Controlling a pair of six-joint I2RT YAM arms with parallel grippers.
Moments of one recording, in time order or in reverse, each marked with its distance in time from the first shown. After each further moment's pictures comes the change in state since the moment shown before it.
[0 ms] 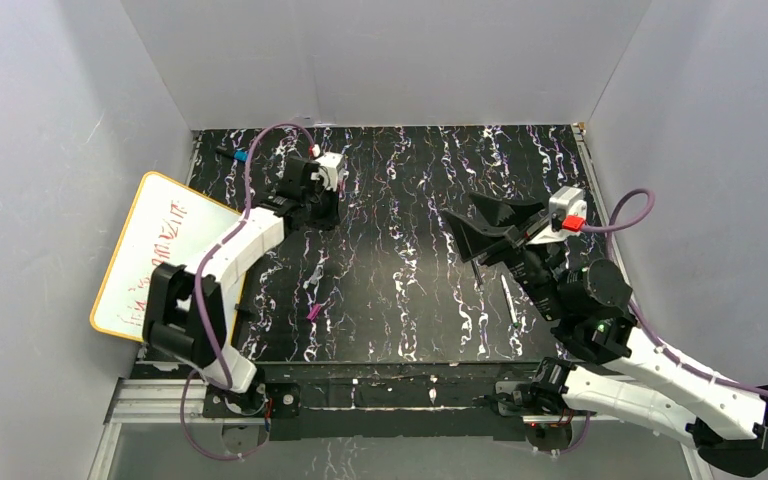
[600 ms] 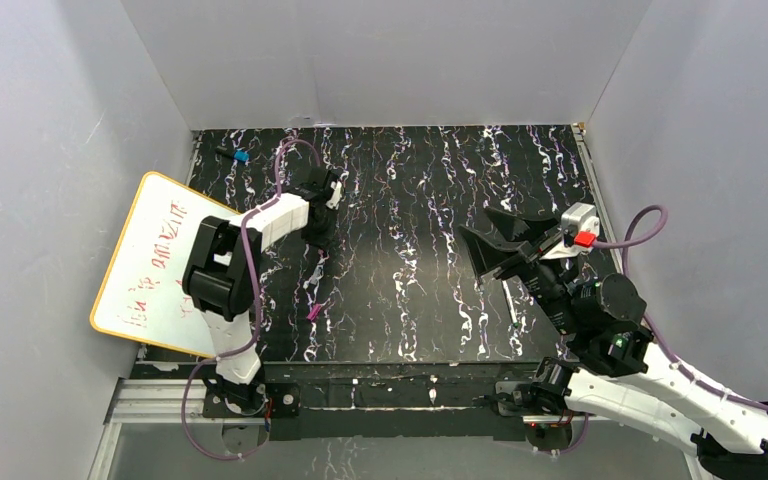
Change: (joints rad) left arm 0.006 0.349 0.130 -0.188 -0.242 -0.071; right arm 0.000 -0.147 -0.074 -0.136 0.030 -0.010
